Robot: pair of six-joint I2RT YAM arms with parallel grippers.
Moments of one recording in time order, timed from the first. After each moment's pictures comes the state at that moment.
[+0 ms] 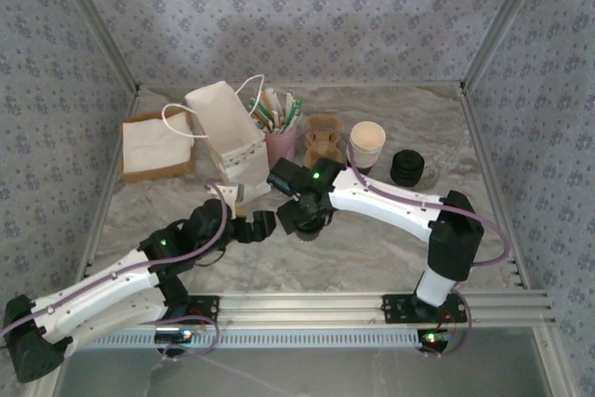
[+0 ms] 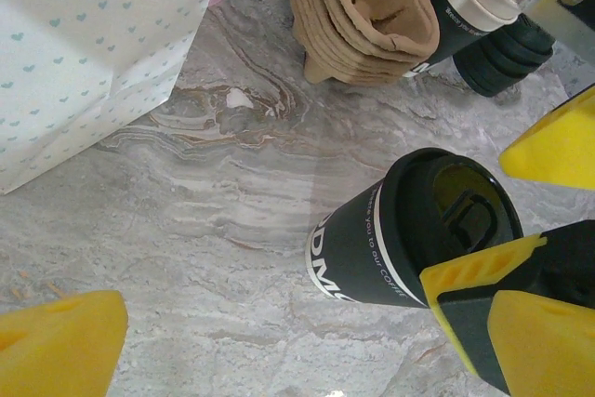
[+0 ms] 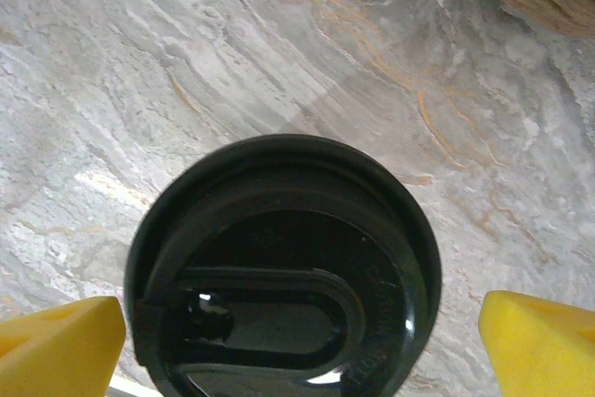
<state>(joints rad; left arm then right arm) -0.94 0.72 0.53 -0.40 -0.18 -0.77 1.03 1.69 1.45 -1.12 0.16 0.51</state>
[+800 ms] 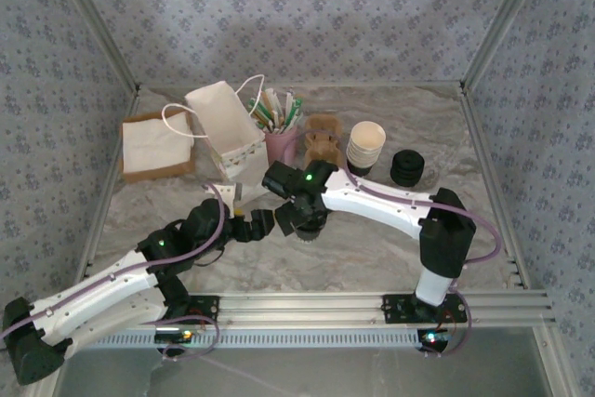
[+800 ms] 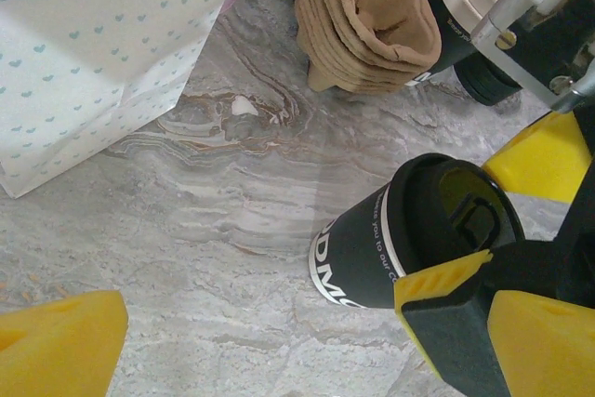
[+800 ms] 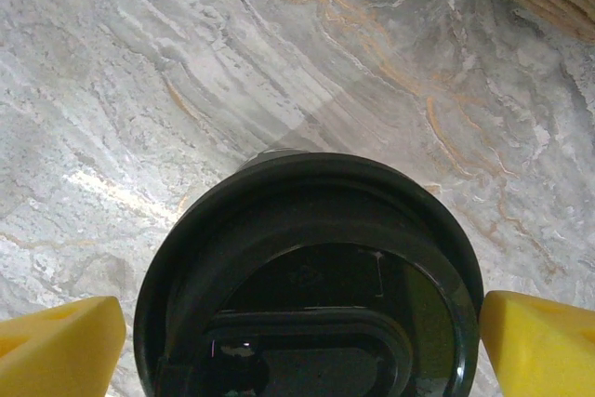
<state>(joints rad) -0.94 0.71 0.53 -0.41 -0.18 -0.77 1.05 1.74 1.46 -1.12 0.19 0.51</state>
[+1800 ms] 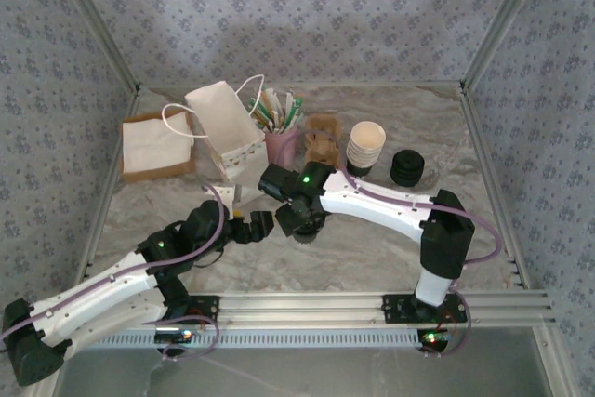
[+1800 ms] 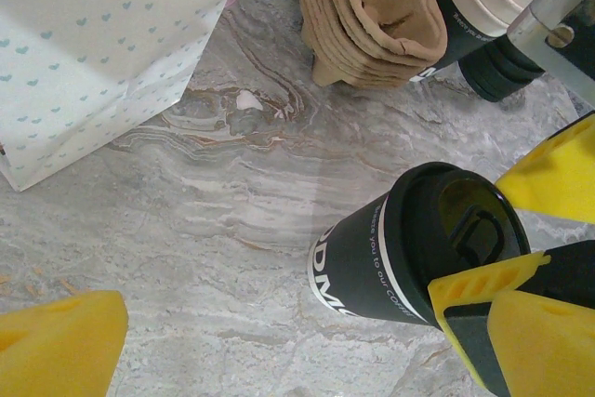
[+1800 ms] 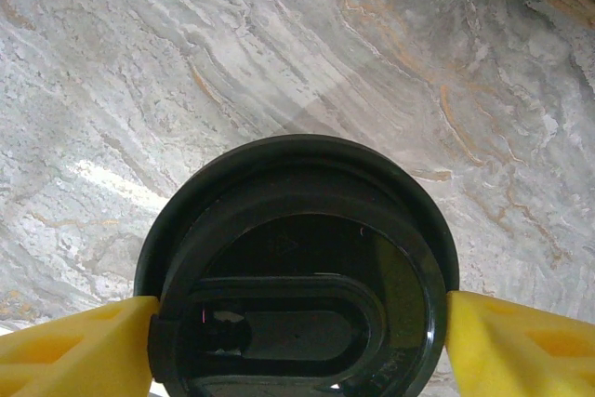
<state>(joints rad) -0.94 0.69 0.52 -0.41 -0.18 -0.77 1.08 1.74 1.49 -1.16 0.19 0.54</state>
